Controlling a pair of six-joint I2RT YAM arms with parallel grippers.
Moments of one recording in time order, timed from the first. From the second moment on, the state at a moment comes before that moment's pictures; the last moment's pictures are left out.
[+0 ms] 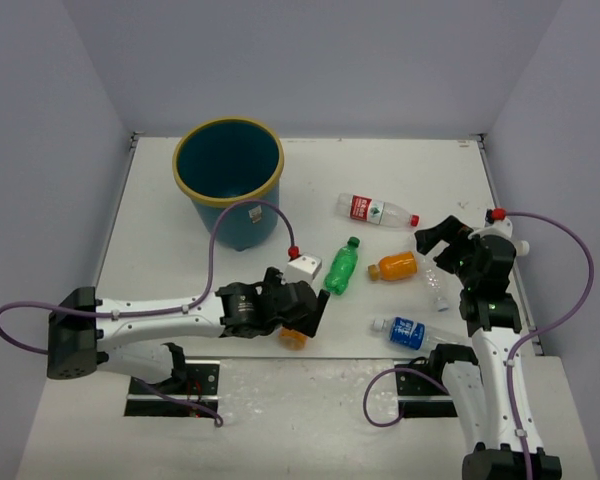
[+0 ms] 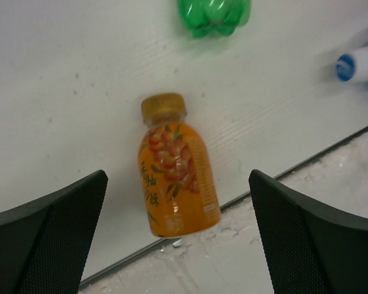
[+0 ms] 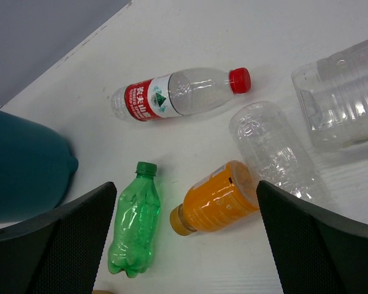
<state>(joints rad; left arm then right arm) -1.29 1.29 0.92 -0.54 -0.46 -0.69 -0.11 0.62 0.57 -0.34 -0.17 0.56</state>
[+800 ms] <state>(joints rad) -1.30 1.48 0.72 -0.37 -0.40 -0.87 -0.11 0.62 0.57 -0.34 -0.15 0.56</state>
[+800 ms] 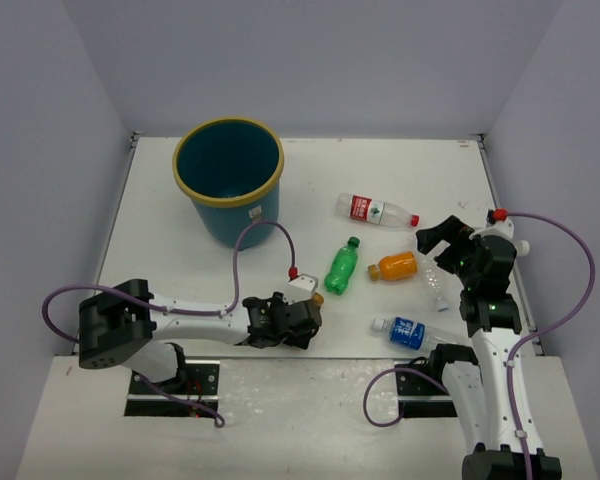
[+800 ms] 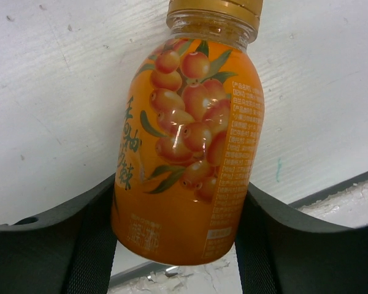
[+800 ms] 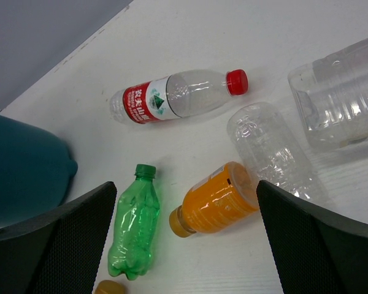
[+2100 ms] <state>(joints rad) -0.41 1.30 1.32 -0.25 -0.47 -0.26 -0.09 0.59 0.59 -0.33 -0.28 0.57</state>
